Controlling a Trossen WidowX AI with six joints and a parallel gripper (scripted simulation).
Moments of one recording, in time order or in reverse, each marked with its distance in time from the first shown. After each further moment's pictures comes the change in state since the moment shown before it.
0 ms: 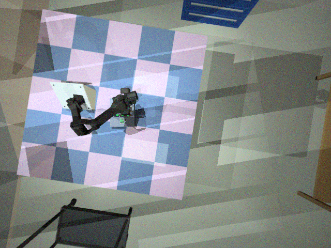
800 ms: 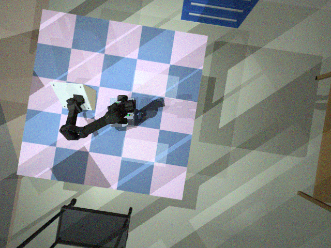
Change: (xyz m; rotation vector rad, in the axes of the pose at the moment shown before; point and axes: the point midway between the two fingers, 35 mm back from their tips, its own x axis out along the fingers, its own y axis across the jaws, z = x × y) arm -0.062 -0.061 -0.001 0.013 -0.026 0.000
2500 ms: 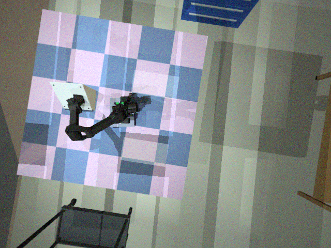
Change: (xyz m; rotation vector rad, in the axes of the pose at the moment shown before) arm 0.057 0.001 0.000 -0.015 0.027 -0.003
